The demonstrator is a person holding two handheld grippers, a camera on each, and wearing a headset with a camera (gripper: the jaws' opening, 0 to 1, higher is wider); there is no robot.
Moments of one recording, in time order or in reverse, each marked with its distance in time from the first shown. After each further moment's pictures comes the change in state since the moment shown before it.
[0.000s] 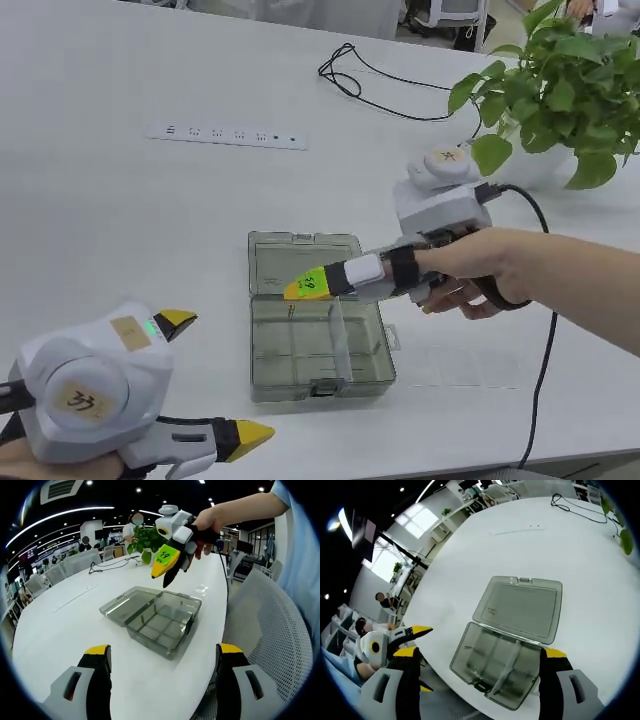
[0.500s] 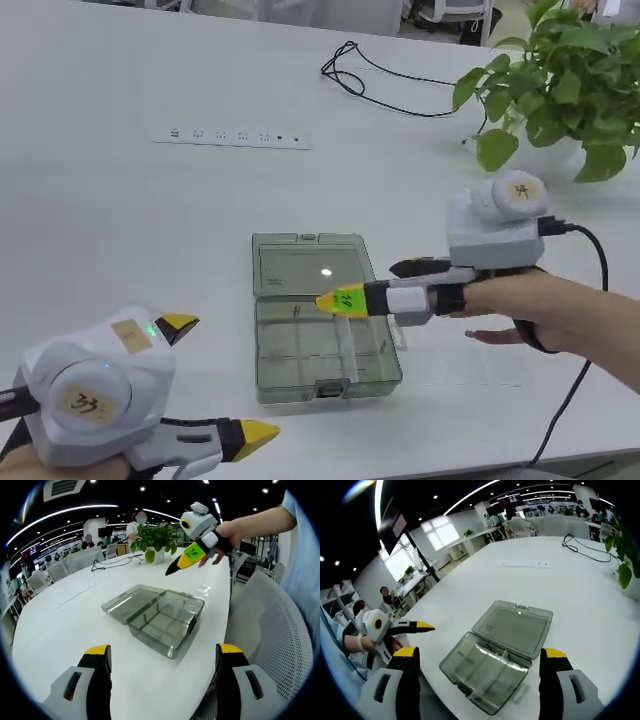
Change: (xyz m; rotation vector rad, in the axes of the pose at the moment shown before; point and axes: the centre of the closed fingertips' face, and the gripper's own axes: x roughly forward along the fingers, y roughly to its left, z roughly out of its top) left arm 0.000 0.004 -0.002 -0.028 0.006 0.020; right arm -0.030 -0.006 -0.002 -0.225 -0.205 -0.001
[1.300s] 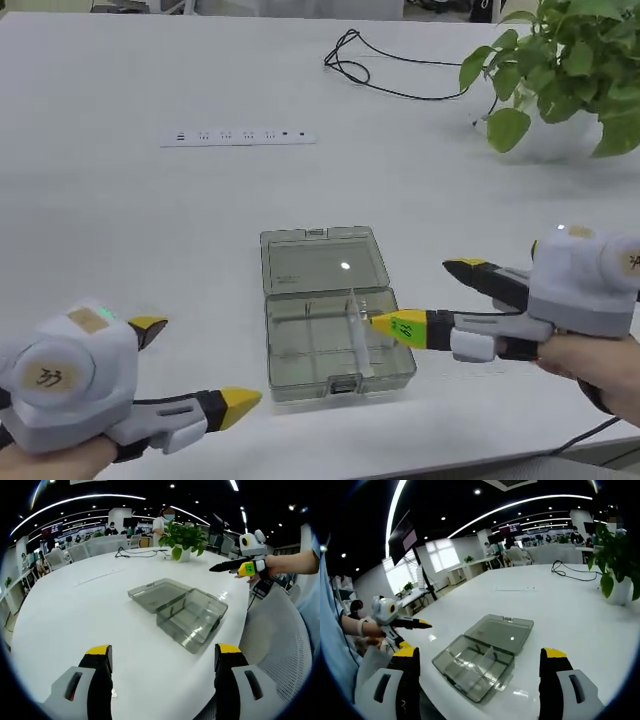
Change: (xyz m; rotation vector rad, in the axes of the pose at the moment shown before) left arm -0.016 0.048 -0.019 -0.198 0.036 0.147; right arm -0.044 -0.013 -0.016 -0.092 -0.256 -0.051
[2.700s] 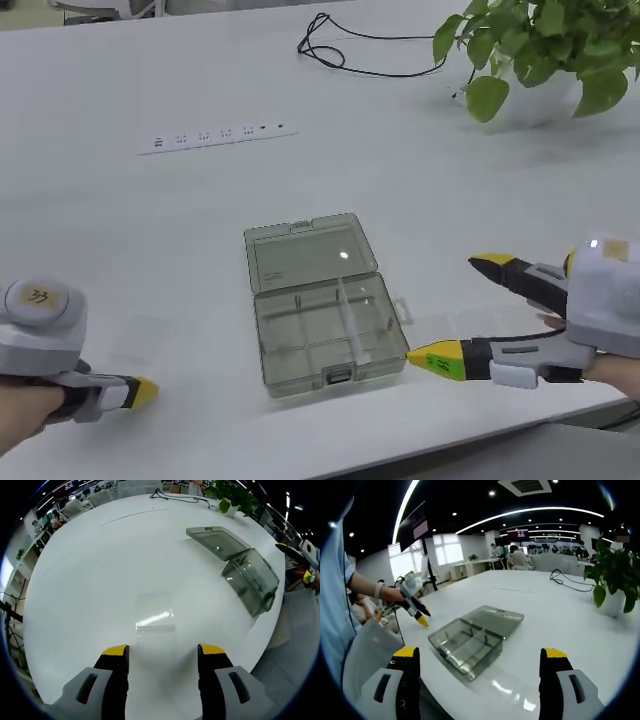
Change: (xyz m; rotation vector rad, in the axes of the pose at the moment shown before) left arm -0.007 0.087 -0.073 -0.155 0.493 0.174; right arm -0.037 -0.007 -0.027 -0.153 0.022 -0.012
